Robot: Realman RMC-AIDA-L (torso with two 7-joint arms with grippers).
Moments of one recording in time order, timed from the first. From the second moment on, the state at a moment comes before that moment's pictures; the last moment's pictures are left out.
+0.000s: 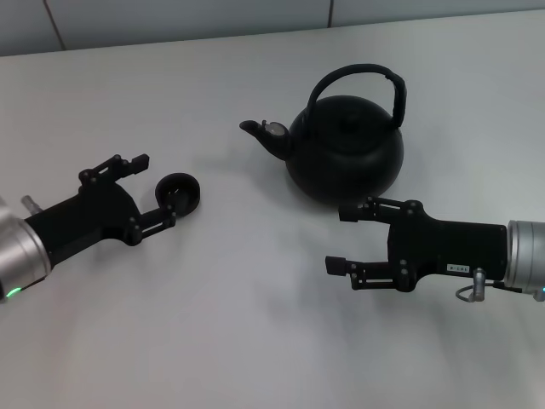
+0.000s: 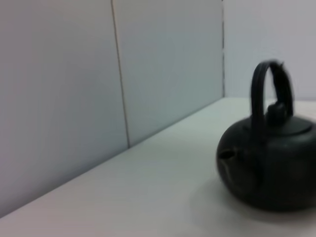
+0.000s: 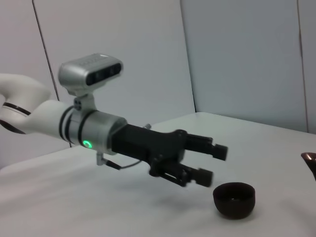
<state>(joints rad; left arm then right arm) -0.44 -2.06 1.17 0.36 1.31 1.15 -0.74 0.48 2.08 -0.40 -0.36 -2.18 -1.61 0.91</state>
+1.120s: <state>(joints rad) -0.15 -1.86 1.04 0.52 1.44 1.53 -0.85 0.47 2.08 -0.40 -0.34 -2.15 -1.60 0.91</state>
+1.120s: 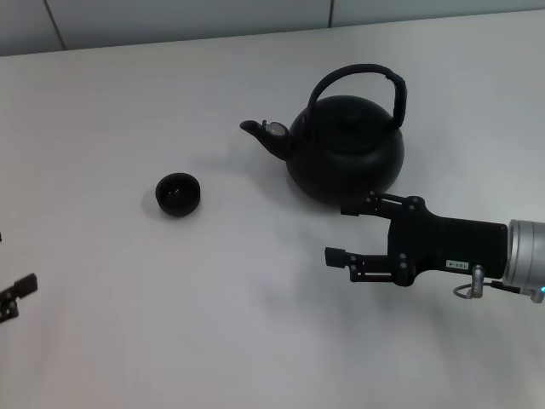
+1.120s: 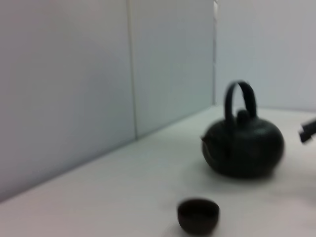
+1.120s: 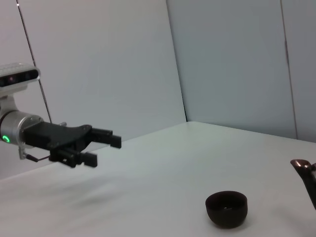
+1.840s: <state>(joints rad) -0.16 -1.86 0.96 0.54 1.52 1.52 -0.85 0.40 2.08 -0.40 -0.14 -1.90 -1.56 0.61</state>
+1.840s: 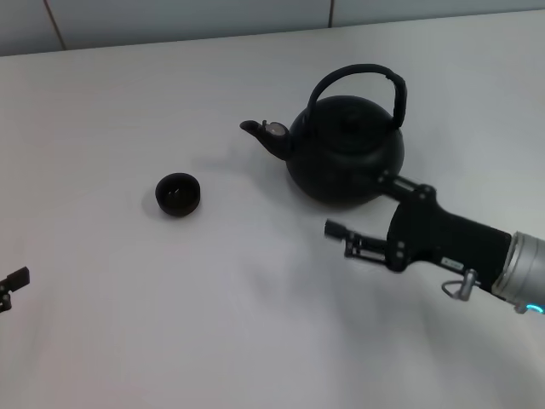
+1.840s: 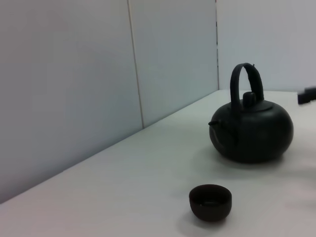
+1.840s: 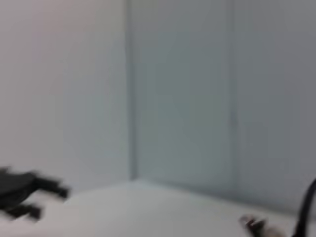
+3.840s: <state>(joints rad) -0.16 -1.89 0.94 0.54 1.53 1.52 -0.84 0.48 2.09 -0.05 0.32 -1.39 -1.26 -0.07</state>
